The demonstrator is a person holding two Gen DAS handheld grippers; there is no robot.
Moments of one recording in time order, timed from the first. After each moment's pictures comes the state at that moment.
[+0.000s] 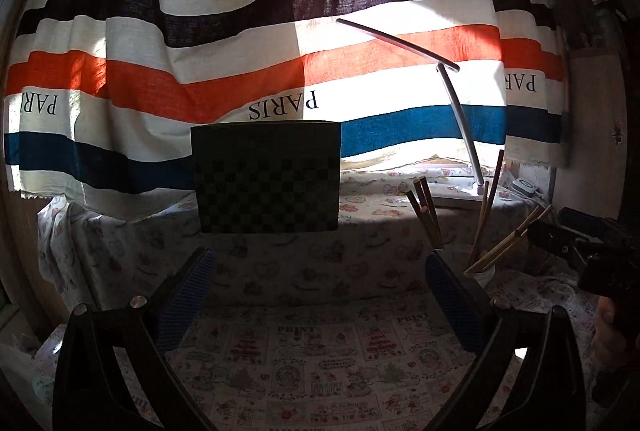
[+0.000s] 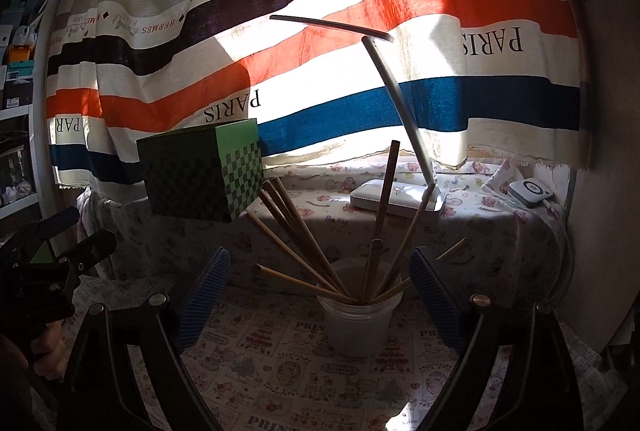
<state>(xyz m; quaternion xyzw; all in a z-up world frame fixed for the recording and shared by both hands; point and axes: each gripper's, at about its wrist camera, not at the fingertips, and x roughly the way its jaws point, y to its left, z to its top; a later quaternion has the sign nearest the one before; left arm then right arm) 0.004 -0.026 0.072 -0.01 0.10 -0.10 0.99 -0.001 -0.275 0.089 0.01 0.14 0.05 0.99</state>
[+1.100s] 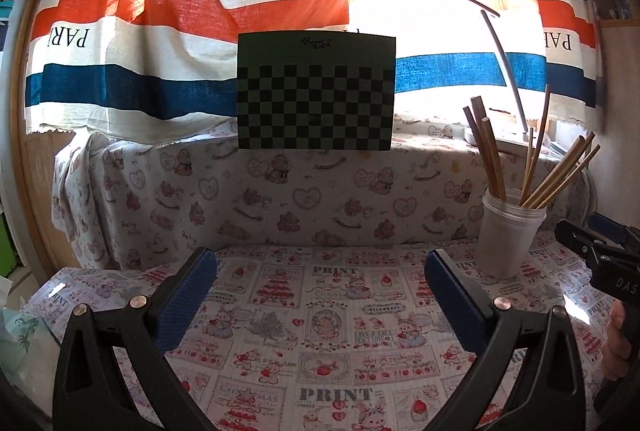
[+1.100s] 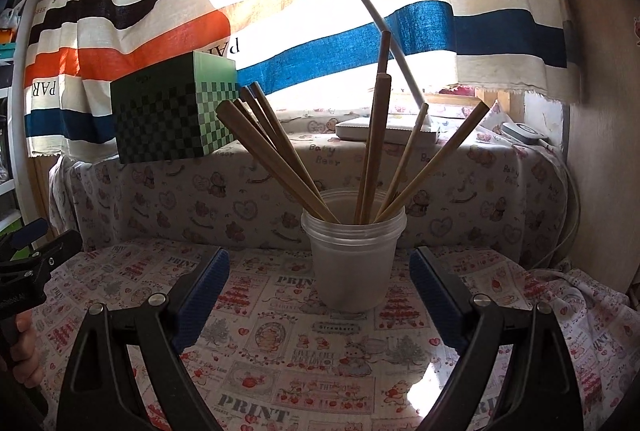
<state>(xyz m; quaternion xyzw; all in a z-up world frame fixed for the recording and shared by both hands) 0.017 -0.004 0.004 0.00 0.15 -0.04 0.99 0.012 -0.267 0.006 0.01 0.16 0.01 0.99</state>
